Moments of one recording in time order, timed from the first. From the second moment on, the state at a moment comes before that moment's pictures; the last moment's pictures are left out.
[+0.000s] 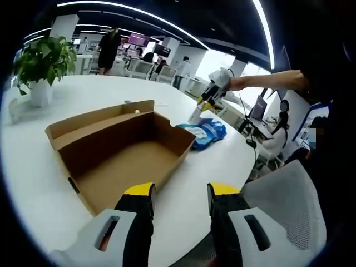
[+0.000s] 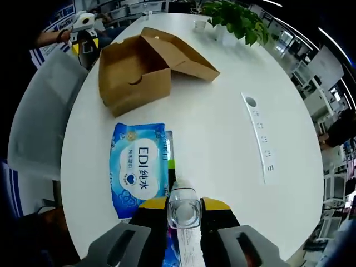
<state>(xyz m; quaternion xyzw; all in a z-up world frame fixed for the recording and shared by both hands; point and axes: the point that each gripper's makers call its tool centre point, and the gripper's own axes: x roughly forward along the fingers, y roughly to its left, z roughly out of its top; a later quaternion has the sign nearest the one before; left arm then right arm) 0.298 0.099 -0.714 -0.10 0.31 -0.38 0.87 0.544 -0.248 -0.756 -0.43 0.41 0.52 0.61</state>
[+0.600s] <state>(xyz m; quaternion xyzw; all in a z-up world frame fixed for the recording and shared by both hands) 0.299 0.097 -0.715 -0.09 0.31 -0.38 0.87 0.547 -0.256 -0.769 -0.45 0.42 0.51 0.60</state>
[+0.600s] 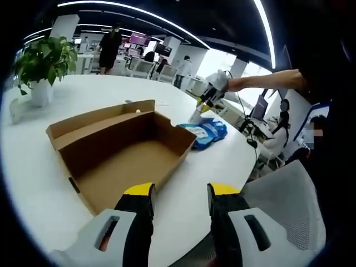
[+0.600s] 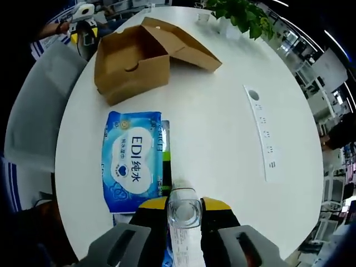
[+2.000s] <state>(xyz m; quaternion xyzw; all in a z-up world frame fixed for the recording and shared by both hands) 0.304 0.091 -0.716 -0.09 0.32 -0.38 0.86 0.561 -0.262 -0.775 -0.46 0.43 0.51 0.59</state>
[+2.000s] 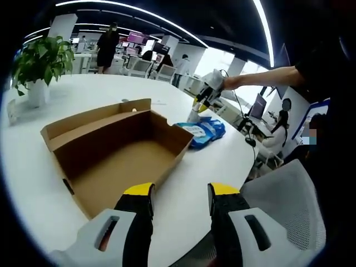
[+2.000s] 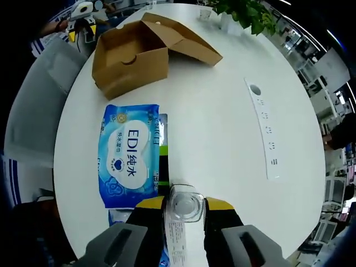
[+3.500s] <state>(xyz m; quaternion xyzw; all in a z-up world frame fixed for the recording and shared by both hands) 0.323 0.132 -0.709 -0.13 0.28 -0.28 0.91 0.511 -0.274 -0.708 -0.15 0.36 0.33 0.86</state>
